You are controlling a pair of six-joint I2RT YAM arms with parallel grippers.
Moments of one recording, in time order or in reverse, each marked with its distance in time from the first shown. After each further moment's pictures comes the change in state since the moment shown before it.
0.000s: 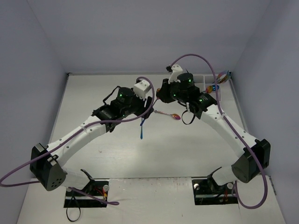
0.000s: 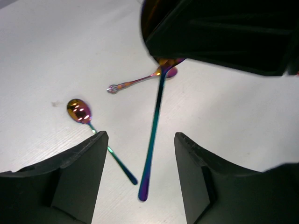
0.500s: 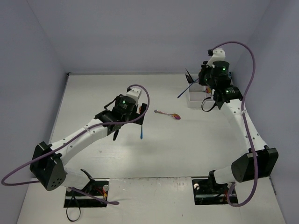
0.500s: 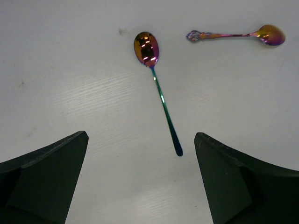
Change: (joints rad) left arm 0.002 0.000 -0.118 -0.117 -0.361 -0.119; right arm -0.373 -0.036 0.061 -0.002 0.250 -0.167
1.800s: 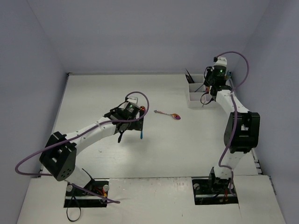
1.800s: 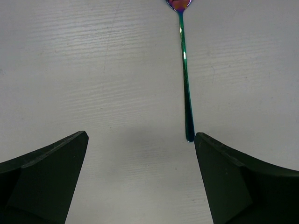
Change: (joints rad) left arm 0.013 0.131 -0.055 -0.098 -0.037 -0.239; right arm -0.193 0.406 -0.047 0.371 0.032 0.020
